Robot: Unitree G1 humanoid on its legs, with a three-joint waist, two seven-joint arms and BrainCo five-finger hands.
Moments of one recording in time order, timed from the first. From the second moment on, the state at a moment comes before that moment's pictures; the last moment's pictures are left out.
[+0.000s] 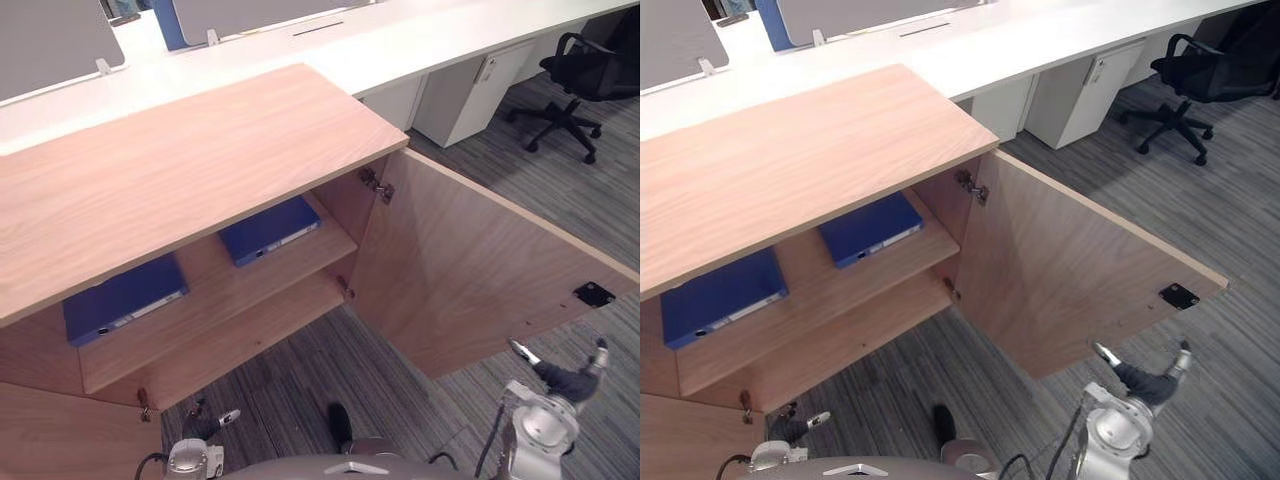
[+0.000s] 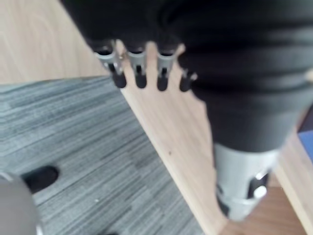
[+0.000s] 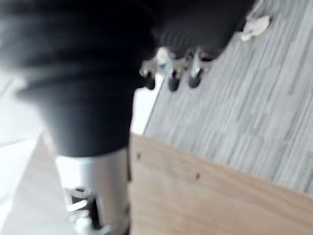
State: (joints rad) left arm 0.16 0.06 0.11 0.91 0.10 -0.04 0.17; right arm 0.20 0.00 -0.66 0.05 -0.07 -0.09 -0.43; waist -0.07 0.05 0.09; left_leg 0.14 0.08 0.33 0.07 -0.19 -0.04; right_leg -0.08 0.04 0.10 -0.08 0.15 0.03
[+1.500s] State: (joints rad) left arm 0.18 0.08 0.00 0.88 0.10 -0.07 0.10; right arm -0.17 -0.64 -0.49 0.73 0.17 -0.10 -0.22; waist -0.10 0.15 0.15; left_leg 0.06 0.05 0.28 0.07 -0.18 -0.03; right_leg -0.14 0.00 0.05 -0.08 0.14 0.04
